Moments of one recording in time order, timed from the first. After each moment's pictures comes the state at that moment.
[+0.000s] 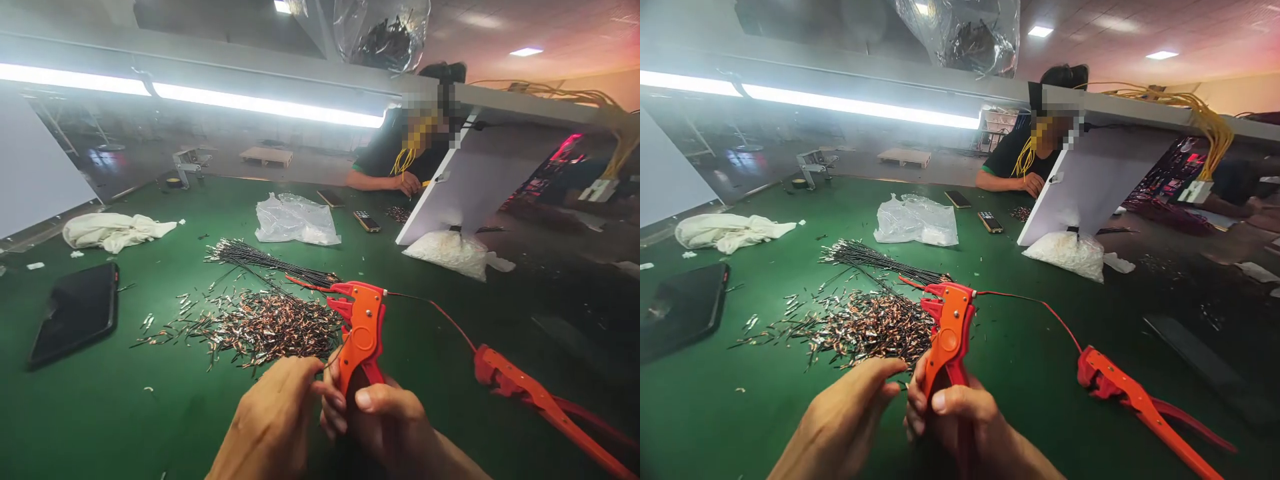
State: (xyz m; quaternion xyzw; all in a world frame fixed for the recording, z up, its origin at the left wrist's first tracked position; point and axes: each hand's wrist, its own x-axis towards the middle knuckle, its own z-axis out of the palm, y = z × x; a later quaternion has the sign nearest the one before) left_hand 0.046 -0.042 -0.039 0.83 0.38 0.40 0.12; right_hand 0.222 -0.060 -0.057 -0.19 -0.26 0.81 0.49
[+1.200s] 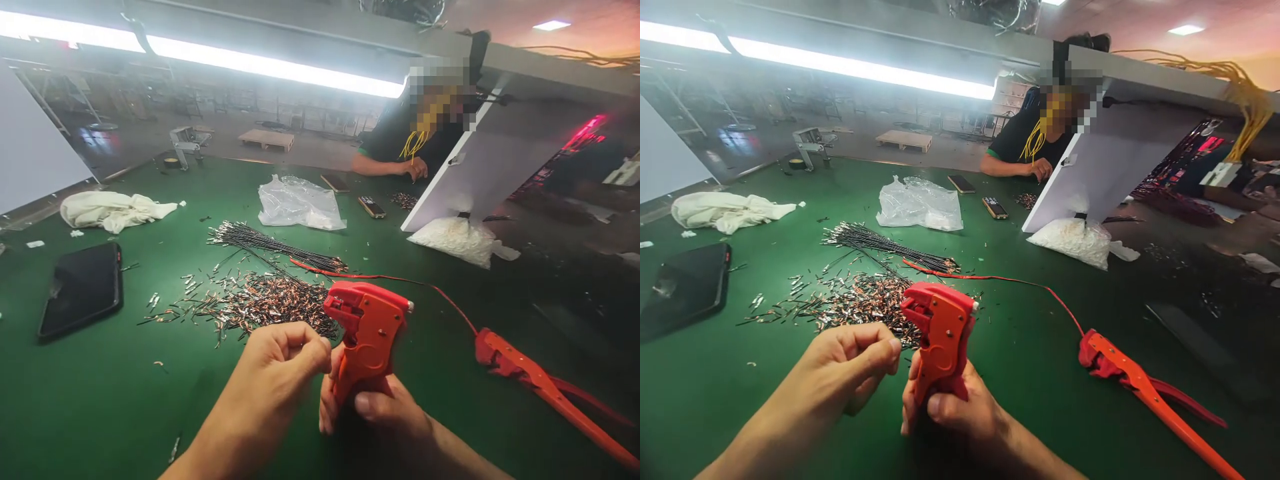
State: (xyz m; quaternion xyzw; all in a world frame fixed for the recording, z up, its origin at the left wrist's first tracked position) left_hand 0.060 -0.027 0.029 0.46 0.43 0.29 0.72; right_hand 0.219 -0.069 -0.081 -0.20 -0.39 0.76 0.48
